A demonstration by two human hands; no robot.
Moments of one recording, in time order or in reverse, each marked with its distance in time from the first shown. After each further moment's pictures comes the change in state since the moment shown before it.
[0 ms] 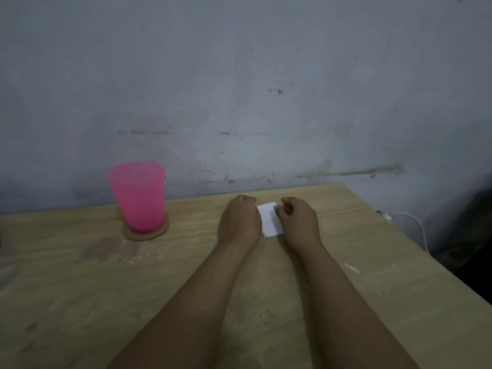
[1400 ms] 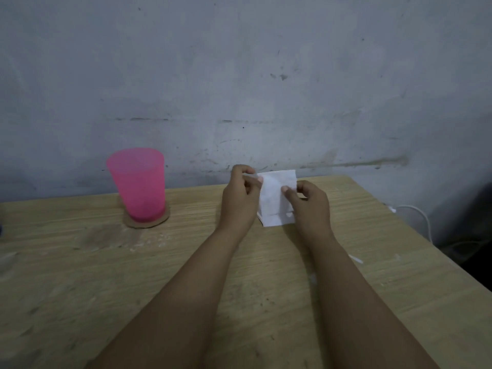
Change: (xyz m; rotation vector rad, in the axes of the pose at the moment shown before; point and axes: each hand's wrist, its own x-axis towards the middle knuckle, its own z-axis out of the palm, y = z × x) left_hand -0.008 0.004 -0.008 -0.742 0.131 -0.049; right_hand -0.009 0.000 -0.012 0.457 0.103 -0.018
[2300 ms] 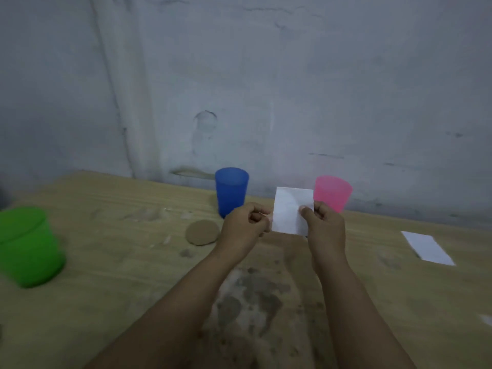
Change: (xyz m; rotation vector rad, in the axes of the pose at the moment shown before) left_hand -0.115 0.047 -0.316 0.220 0.169 -0.171; right_hand -0.166 -0.192 0.177 0.398 -0.255 0.121
